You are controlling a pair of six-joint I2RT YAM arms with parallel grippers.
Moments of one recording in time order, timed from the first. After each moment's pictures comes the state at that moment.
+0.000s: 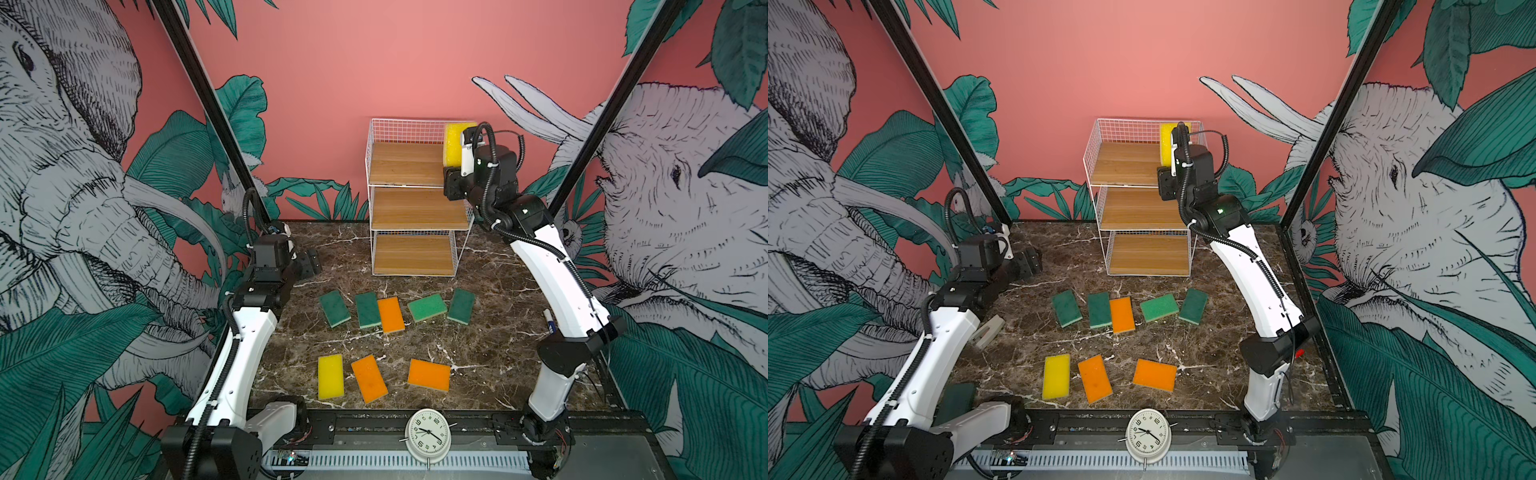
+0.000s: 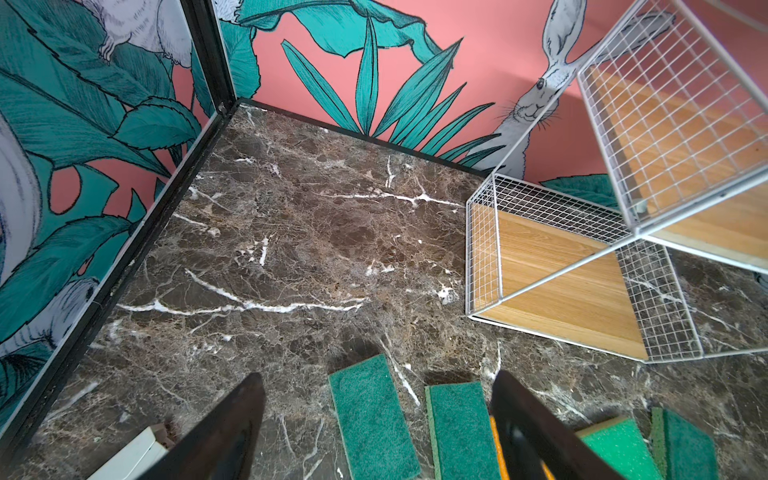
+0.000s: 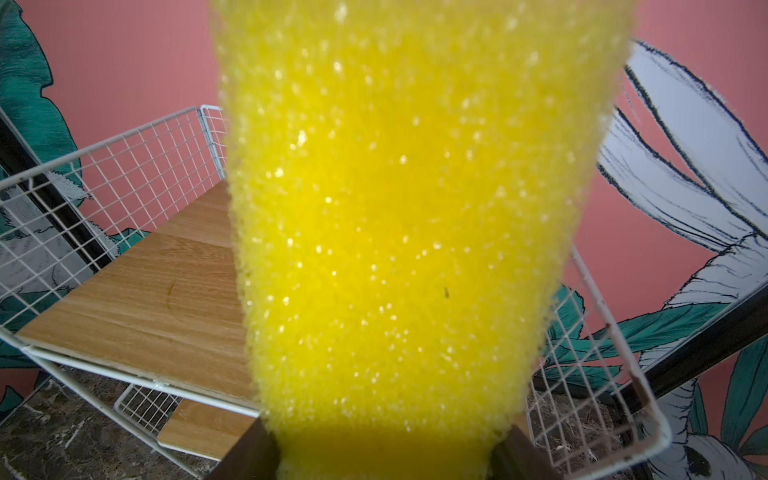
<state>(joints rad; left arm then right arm) -0.07 1.10 1.09 -0.55 -0.02 -0.29 0.56 1.83 2.31 -0.71 0.36 0.03</state>
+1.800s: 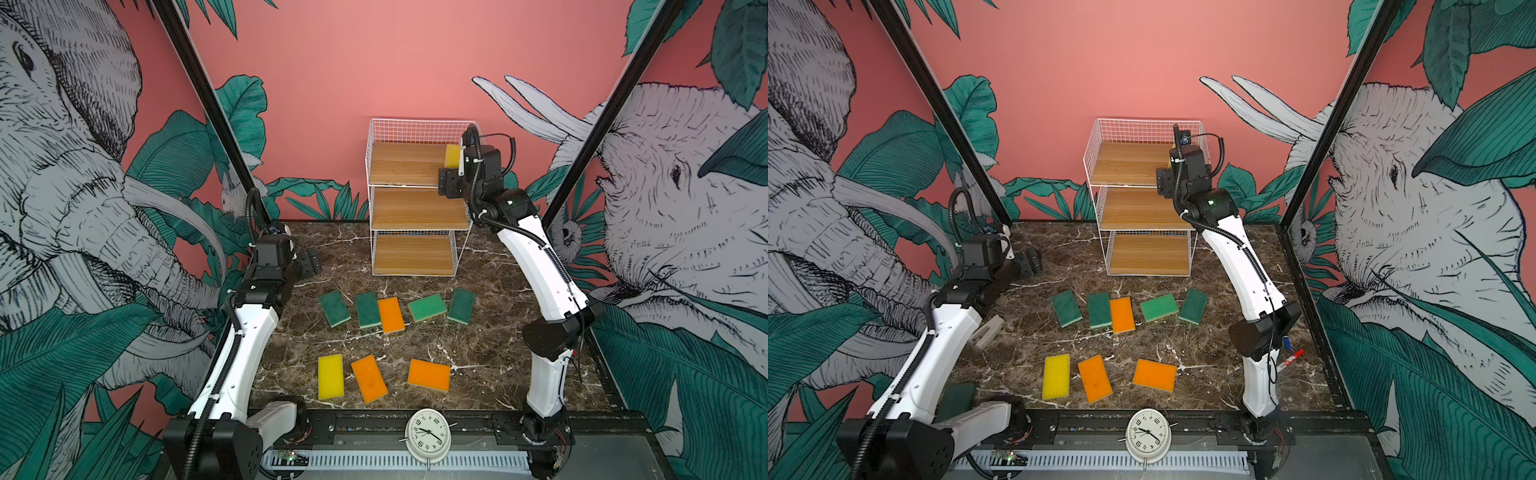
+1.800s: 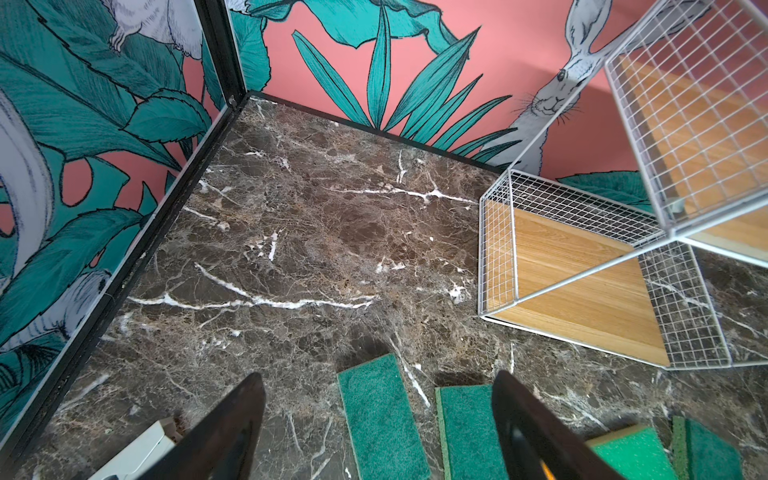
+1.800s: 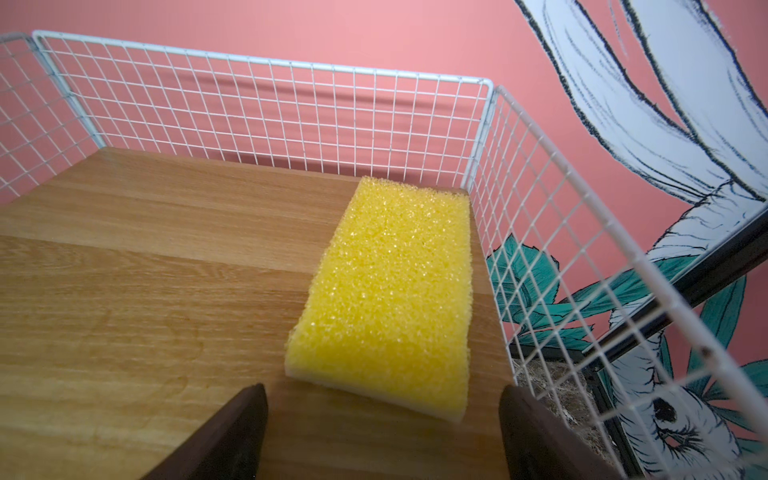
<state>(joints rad) -0.07 1.13 1.09 -0.55 -0.04 -0.29 0.51 1.96 2.42 -0.78 0.42 0.07</state>
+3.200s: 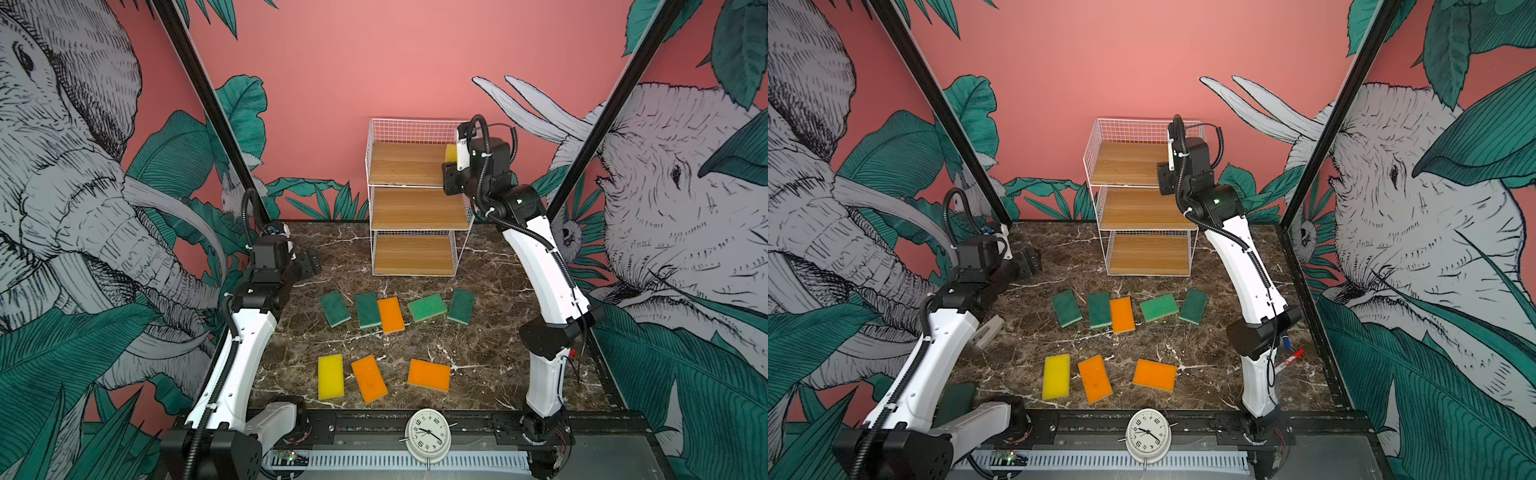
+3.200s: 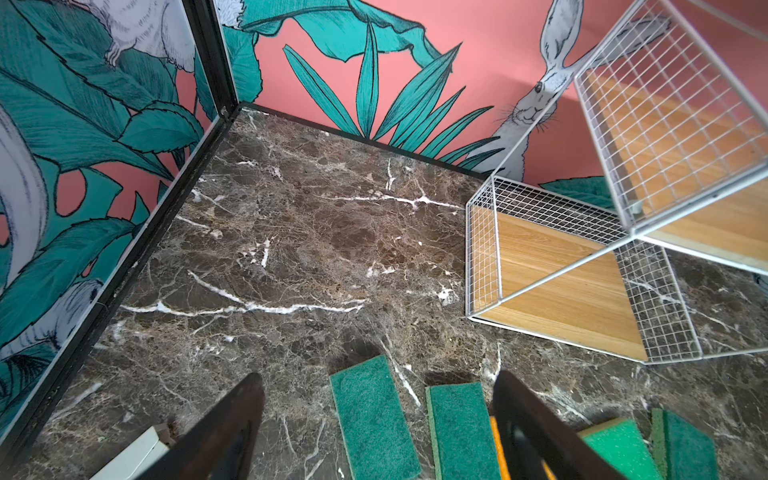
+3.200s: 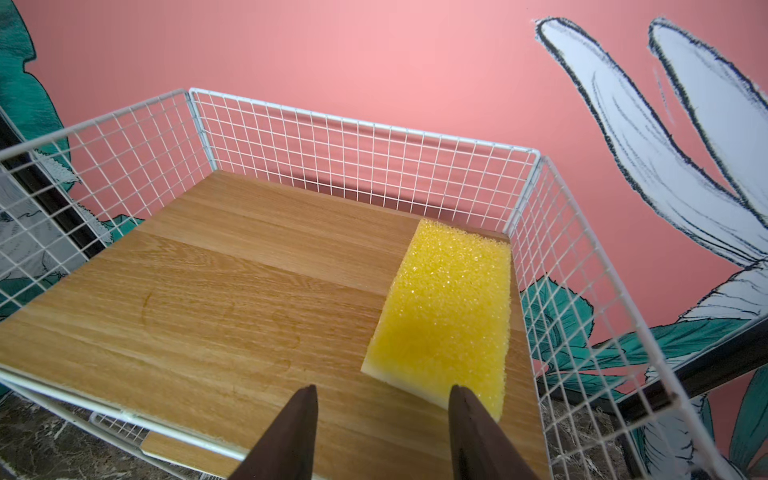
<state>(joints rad) -0.07 1.10 1.09 -0.55 -0.02 -0.29 0.53 1.99 2.56 -0.84 0.31 0.00</state>
